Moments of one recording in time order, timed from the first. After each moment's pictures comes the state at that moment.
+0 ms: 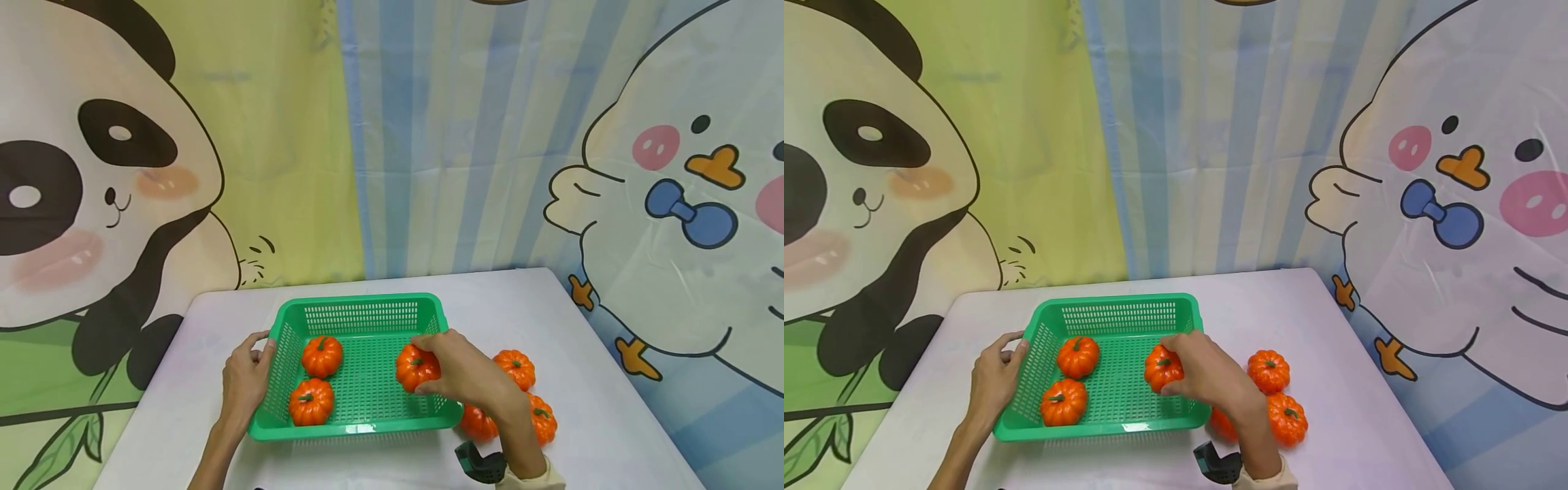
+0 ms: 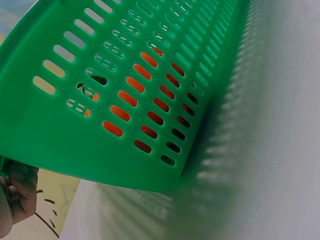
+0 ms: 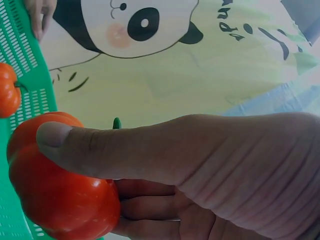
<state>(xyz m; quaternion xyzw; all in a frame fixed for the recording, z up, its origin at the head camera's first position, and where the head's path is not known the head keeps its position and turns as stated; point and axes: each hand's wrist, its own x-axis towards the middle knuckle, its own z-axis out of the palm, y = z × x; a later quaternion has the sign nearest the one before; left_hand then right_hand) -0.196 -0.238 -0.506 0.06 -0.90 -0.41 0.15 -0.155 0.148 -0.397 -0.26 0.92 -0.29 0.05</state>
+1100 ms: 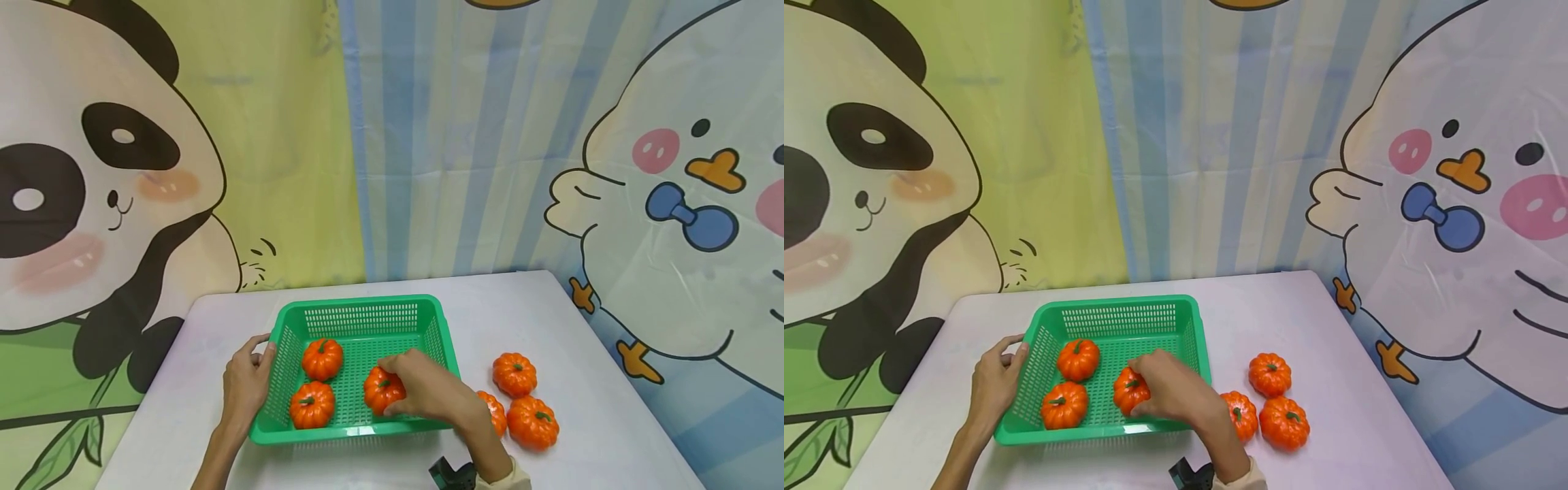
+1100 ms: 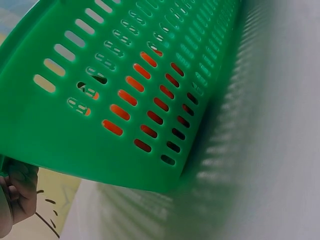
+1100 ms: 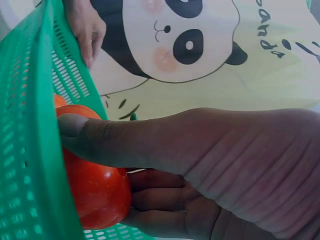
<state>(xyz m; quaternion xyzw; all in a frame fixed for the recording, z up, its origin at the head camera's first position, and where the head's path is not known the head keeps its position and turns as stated) -0.196 -0.239 -0.509 0.07 -0.90 -0.41 0.15 -0.159 0.100 -0.429 -0.31 0.92 -0.24 0.07</state>
